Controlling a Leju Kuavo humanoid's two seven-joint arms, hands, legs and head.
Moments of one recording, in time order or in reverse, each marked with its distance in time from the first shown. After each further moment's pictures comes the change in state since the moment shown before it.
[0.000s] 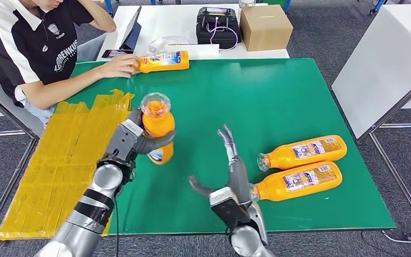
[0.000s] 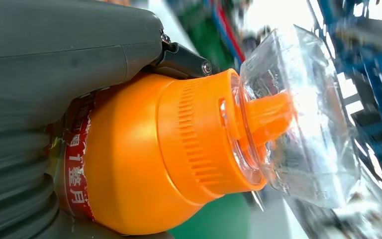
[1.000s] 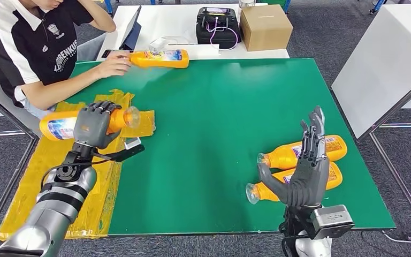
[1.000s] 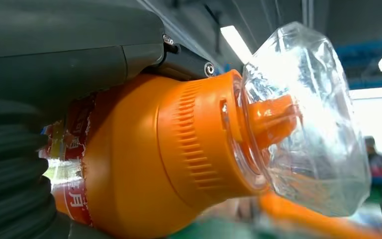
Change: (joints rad) left arm -0.077 0.168 0.135 0.332 -1.067 0.591 0.154; right arm 0.088 -0.179 -0.159 -0.425 -0.264 0.096 -0.029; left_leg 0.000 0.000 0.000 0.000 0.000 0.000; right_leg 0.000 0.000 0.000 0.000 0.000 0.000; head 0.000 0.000
